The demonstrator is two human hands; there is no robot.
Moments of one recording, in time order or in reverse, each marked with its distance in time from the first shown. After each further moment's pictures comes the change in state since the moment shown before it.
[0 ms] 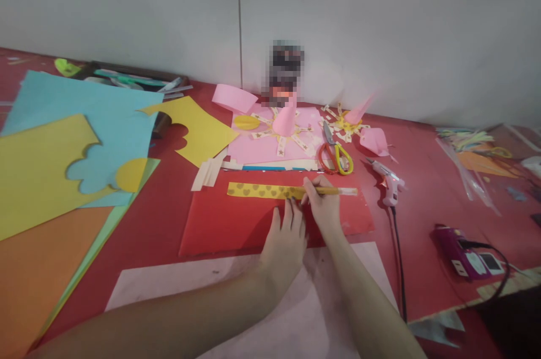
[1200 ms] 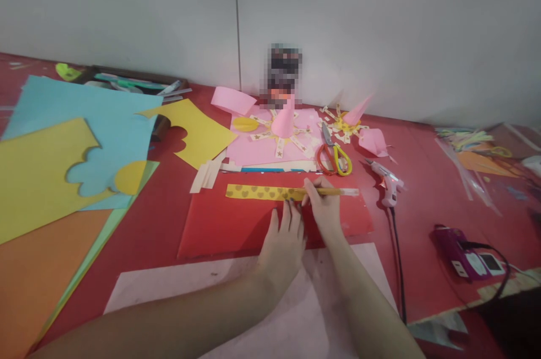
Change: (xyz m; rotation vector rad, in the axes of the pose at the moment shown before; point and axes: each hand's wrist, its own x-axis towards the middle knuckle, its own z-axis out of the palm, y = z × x) left_hand 0.000 -0.001 0.003 0.039 -0.012 -0.016; right_hand 0.001 -0.002 -0.001 0.071 0.032 0.024
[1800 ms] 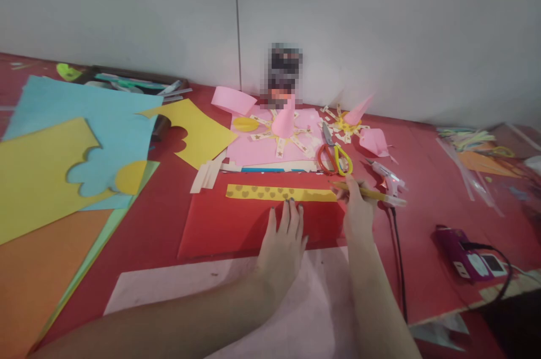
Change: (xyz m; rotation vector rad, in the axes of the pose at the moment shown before) left_hand 0.000 0.001 0.001 -0.020 -0.022 -0.054; right_hand 0.011 0.002 -0.041 0.315 0.396 0.094
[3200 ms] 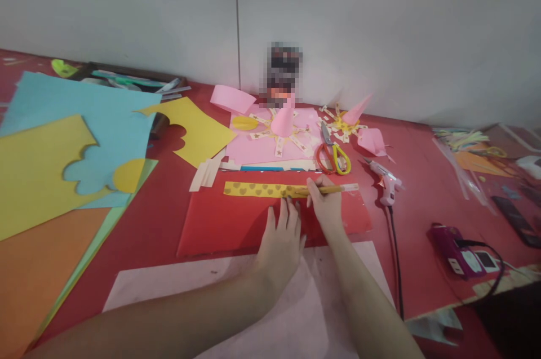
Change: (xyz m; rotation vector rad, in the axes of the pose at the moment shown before) left_hand 0.002 -0.001 -0.003 -0.051 -0.047 -0.007; right_hand -0.019 0.013 0.027 -0.376 -0.405 -0.168
